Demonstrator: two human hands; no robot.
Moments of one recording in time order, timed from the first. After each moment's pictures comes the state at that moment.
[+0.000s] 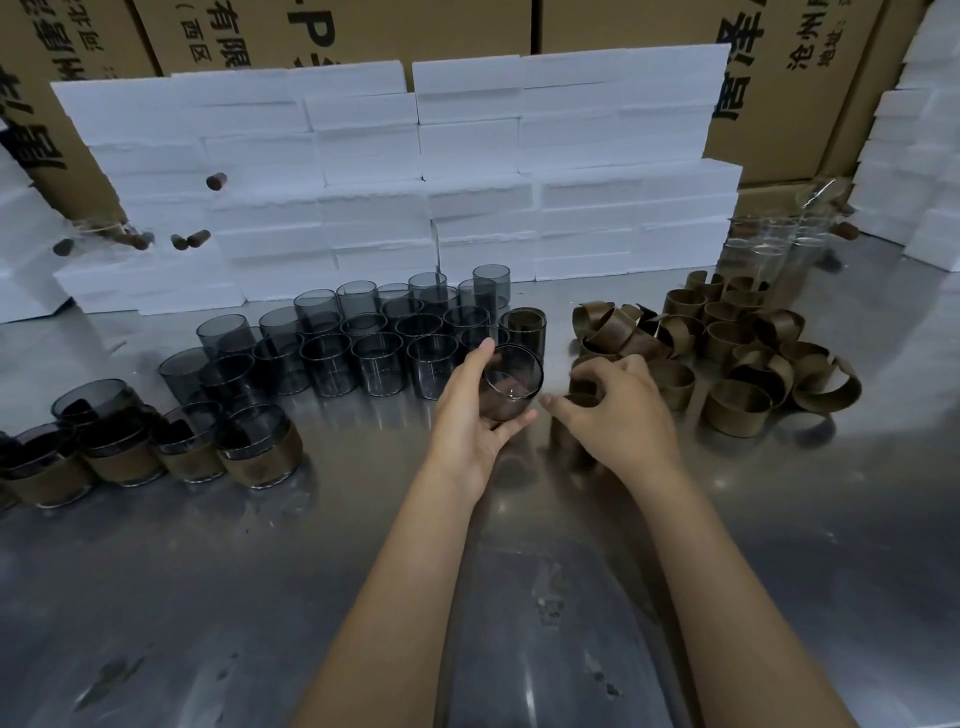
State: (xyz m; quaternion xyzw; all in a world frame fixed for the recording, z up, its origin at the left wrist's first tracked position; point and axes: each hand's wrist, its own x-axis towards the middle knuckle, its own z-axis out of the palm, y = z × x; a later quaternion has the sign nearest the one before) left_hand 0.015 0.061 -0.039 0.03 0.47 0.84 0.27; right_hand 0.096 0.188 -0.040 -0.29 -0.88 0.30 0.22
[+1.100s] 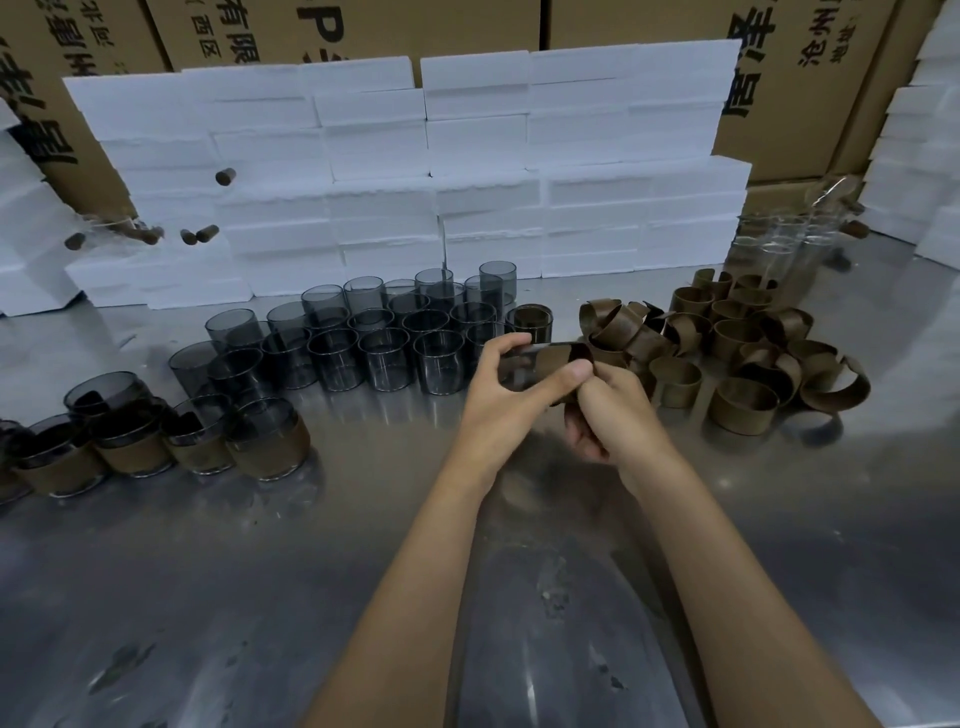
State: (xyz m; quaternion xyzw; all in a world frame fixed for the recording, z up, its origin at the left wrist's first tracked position) left_hand 0.026 0.066 -0.040 0.23 0.66 0.70 0.14; right_hand 0.096 0.173 -0.029 -0.25 -0.72 0.63 0.18
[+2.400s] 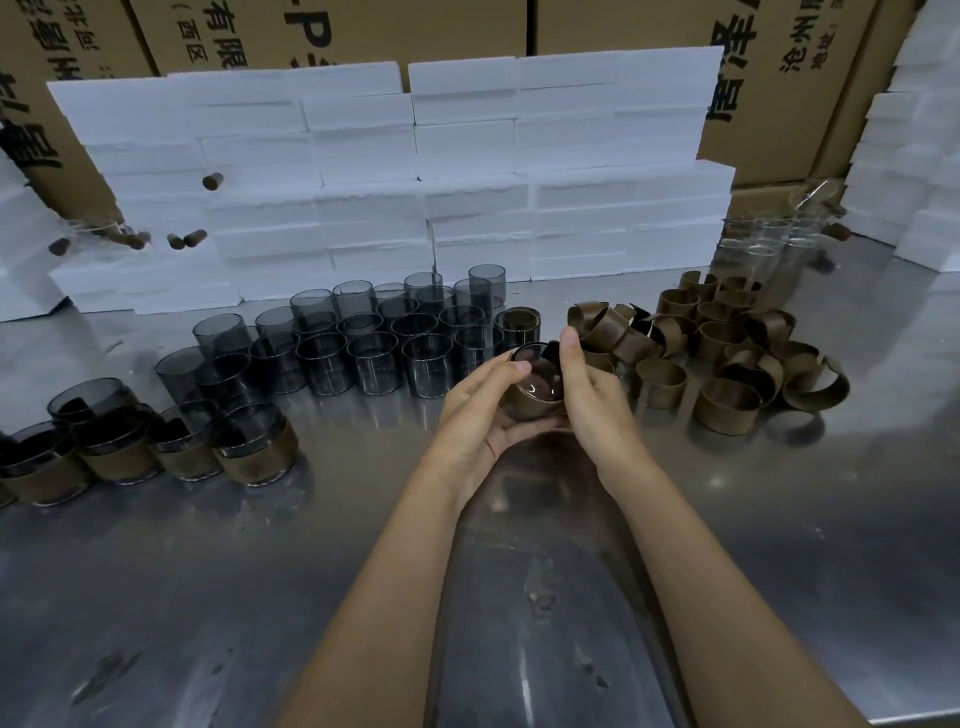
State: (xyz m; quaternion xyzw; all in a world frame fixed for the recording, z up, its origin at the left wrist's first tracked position) left_hand 0.020 0.061 -0.044 0.17 0.48 0.81 0.31; right_hand 0.089 0.170 -0.035 -0.21 -0.70 0.63 0.25
